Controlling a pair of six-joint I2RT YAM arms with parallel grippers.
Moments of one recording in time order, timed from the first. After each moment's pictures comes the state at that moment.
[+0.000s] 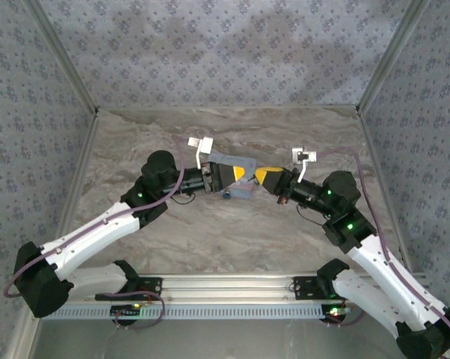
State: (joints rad) left arm -0.81 1.14 0.91 0.28 0.55 -0.95; right arm 0.55 0.72 0.70 0.11 -0.52 0.73
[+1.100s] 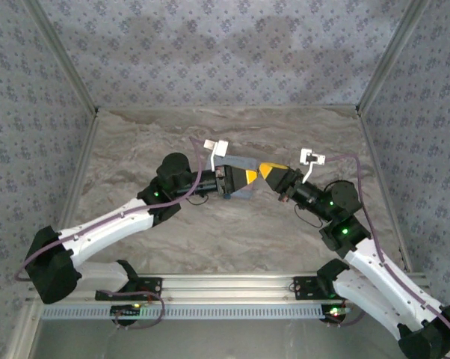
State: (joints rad) left arm -0.87 1.25 0.92 0.41 0.56 -0.98; right arm 0.57 0.69 0.59 0.35 -0.41 0.86
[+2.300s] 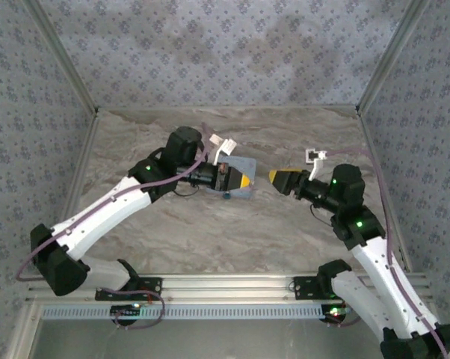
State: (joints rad) left arm -0.80 1.35 1.29 -0.47 0.71 -0.64; right arm 0.33 0.72 0.75 -0.29 -0.54 0.59
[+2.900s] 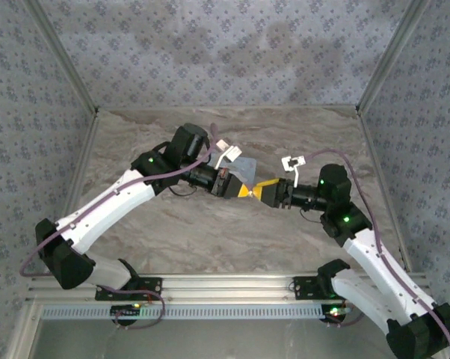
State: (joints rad) left arm -0.80 1.40 1.39 -0.66 0.88 -0.53; right arm 0.43 0.78 0.68 -0.05 -0.85 0.67
